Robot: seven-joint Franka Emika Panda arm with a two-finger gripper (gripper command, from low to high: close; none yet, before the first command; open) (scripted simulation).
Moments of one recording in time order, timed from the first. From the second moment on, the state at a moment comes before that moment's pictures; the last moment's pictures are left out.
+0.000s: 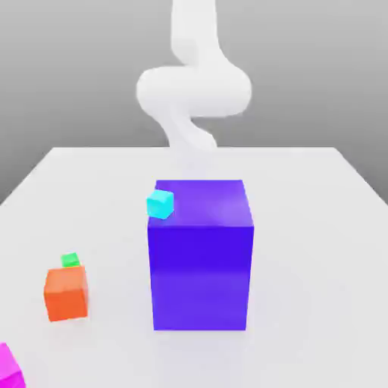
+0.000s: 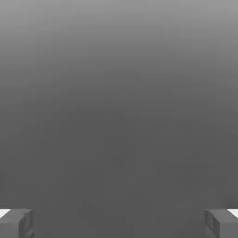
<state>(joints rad) -0.02 -0.71 -0.01 -2.28 0.00 2.32 0.82</state>
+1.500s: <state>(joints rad) -0.33 0.49 -0.19 -2.08 0.16 2.56 1.00</state>
